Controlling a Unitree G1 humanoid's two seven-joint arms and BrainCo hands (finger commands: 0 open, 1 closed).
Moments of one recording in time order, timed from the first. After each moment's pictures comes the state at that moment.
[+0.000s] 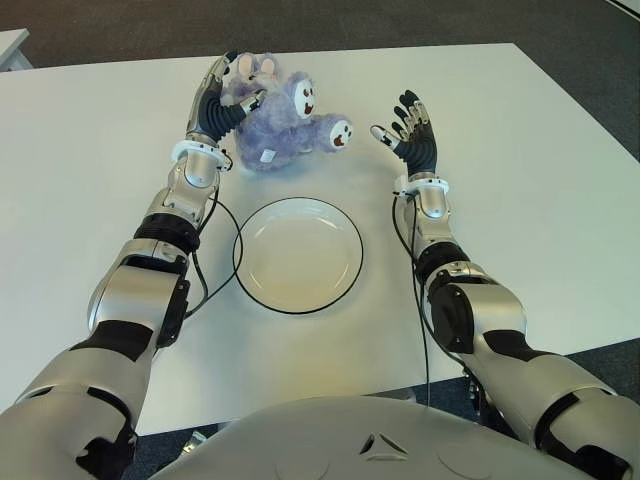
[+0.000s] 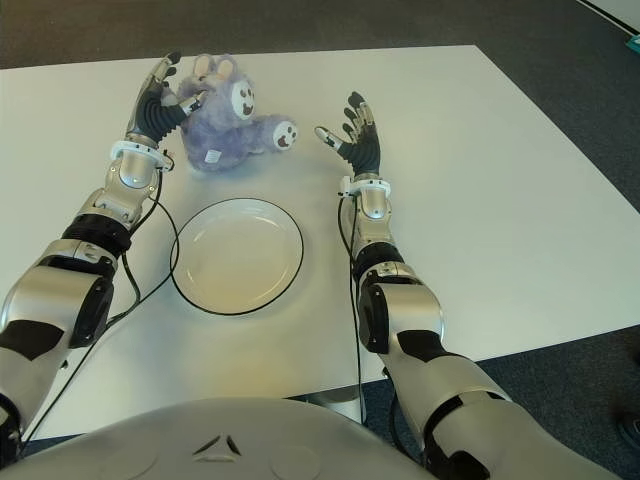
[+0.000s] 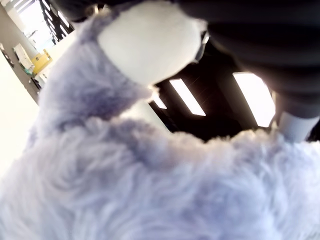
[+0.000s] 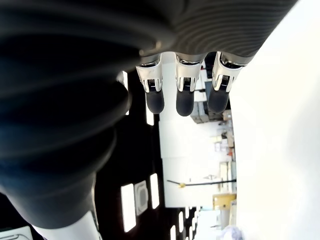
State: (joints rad) left arm -0.75 0.35 -0.08 0.97 0.31 -0.46 0.27; right arm -0.79 -0.05 -0.21 1.17 0.04 -0.64 0.05
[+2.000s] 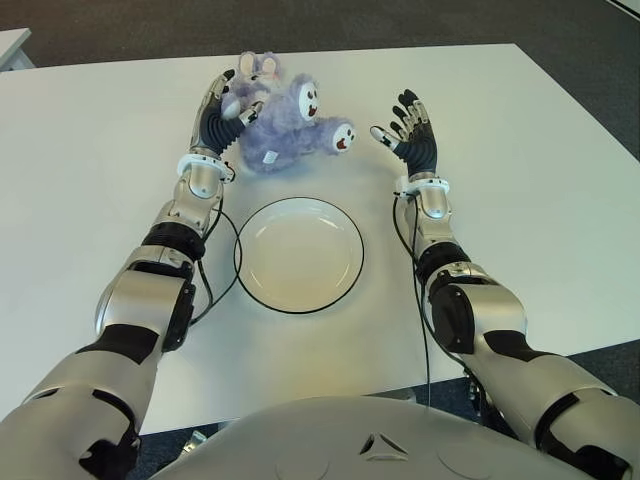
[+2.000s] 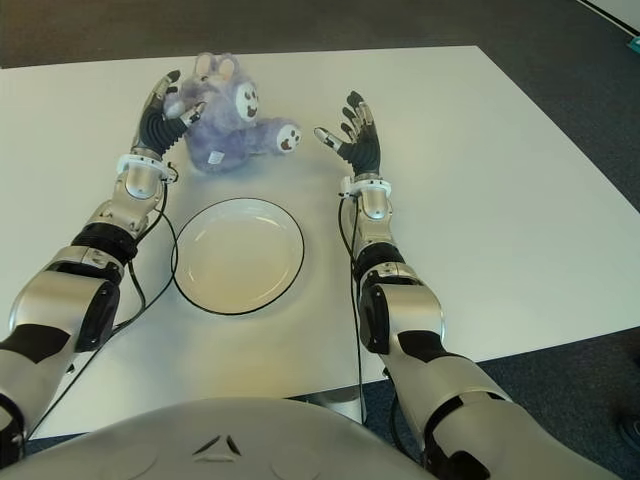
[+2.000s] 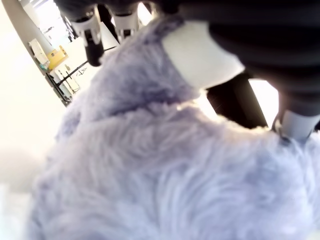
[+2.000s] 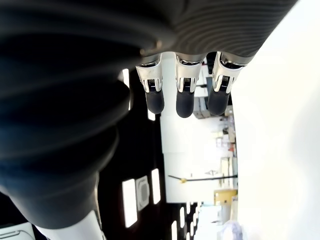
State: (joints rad) left arm -0.74 0.30 -0.06 1.06 0.28 -0.47 0.29; right arm -0.78 -0.05 -0.22 1.17 0.04 -0.64 0.07
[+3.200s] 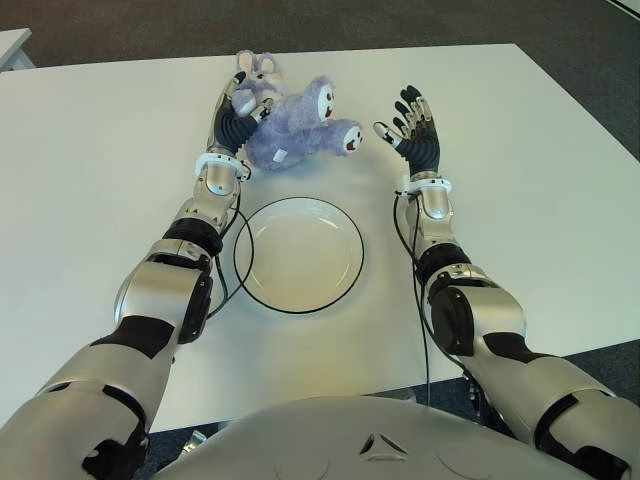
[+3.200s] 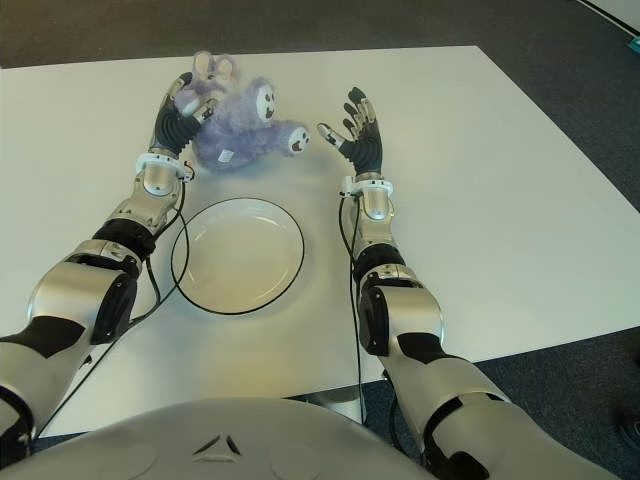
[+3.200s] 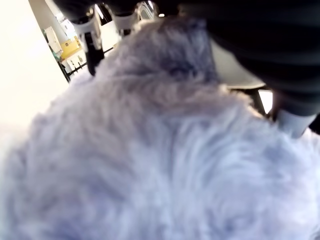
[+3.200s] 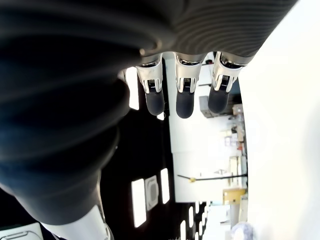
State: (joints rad) left arm -0.80 0.23 -0.02 1.14 0.22 -0.47 0.30; right arm -0.77 -0.04 -0.22 1.14 0.04 -0.67 0.08
